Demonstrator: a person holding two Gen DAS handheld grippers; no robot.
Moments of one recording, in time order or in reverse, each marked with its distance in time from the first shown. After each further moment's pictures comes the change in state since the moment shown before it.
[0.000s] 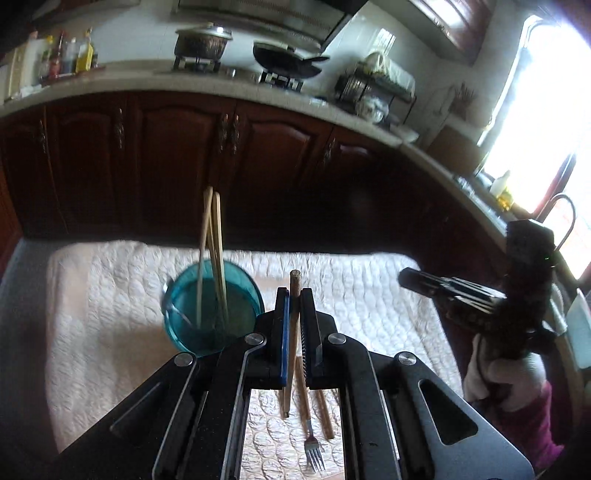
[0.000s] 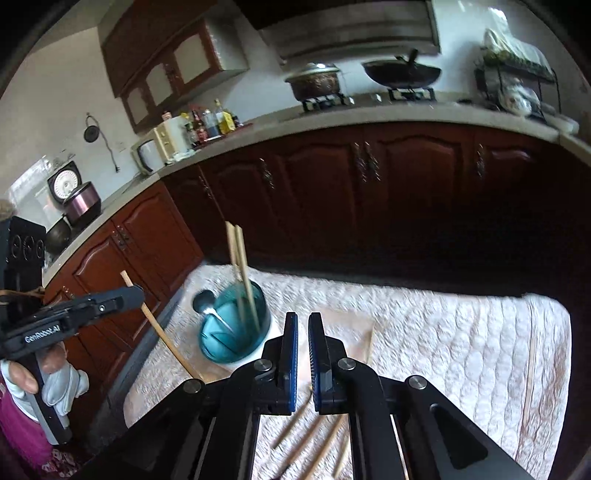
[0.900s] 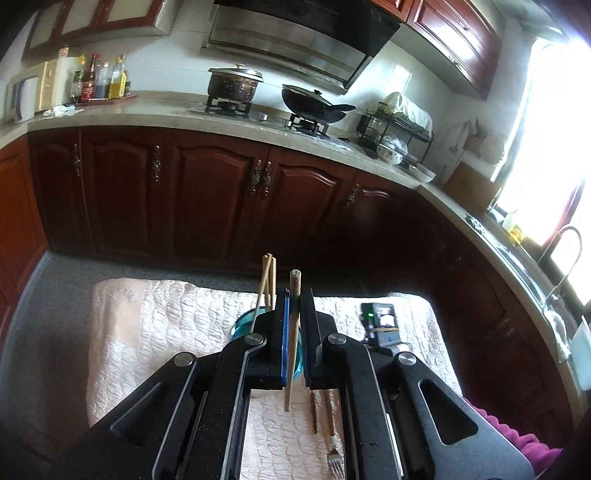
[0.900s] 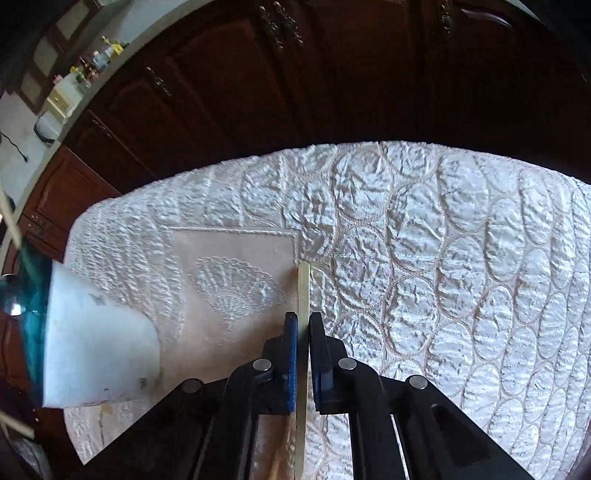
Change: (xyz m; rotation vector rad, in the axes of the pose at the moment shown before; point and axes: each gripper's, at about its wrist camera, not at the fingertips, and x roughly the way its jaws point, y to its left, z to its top) left arm -0.063 0.044 0.031 -0.045 -0.122 0.079; right arm 0.222 -0.103 -0.058 0.239 0.384 -0.139
